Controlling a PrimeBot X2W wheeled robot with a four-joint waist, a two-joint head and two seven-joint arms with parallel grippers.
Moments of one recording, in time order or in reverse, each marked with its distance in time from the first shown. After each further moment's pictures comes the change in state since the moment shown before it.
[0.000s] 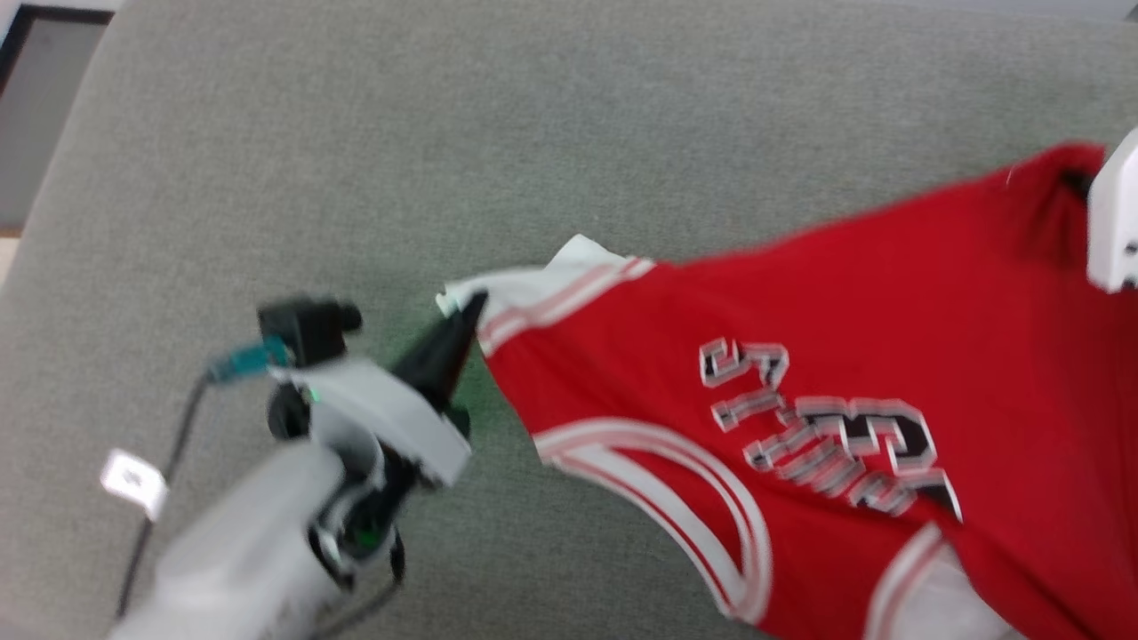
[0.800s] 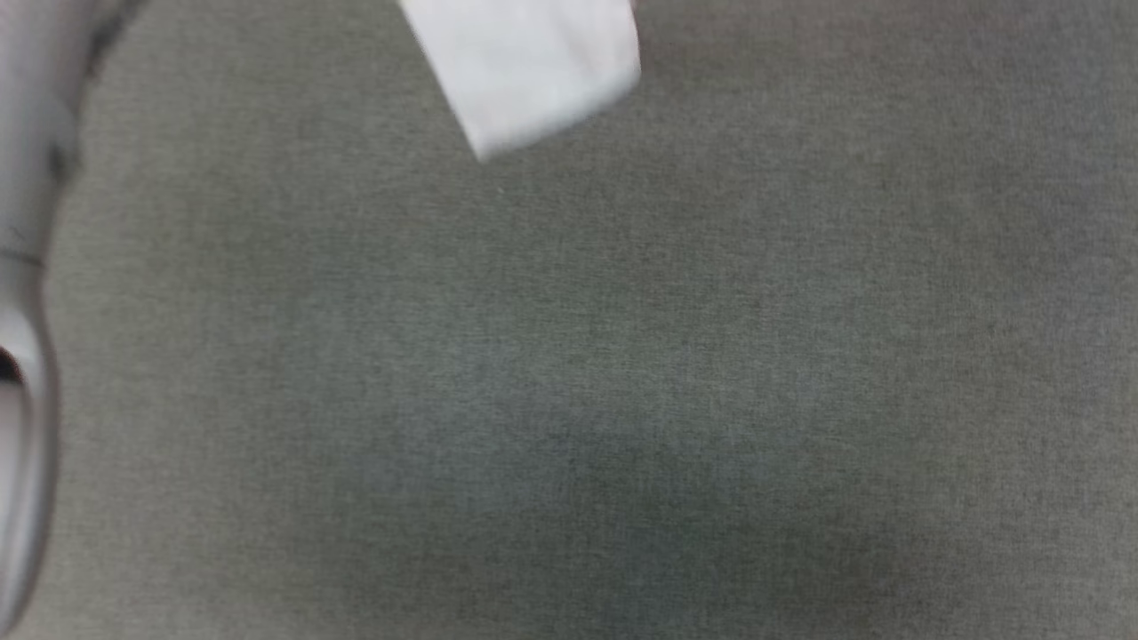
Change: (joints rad) left arm -1.041 -0.120 0.199 0.632 0.023 -0.078 -0.003; right arm -0.750 0.243 -0.457 0.442 -0.284 0.000 -0.549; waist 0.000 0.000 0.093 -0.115
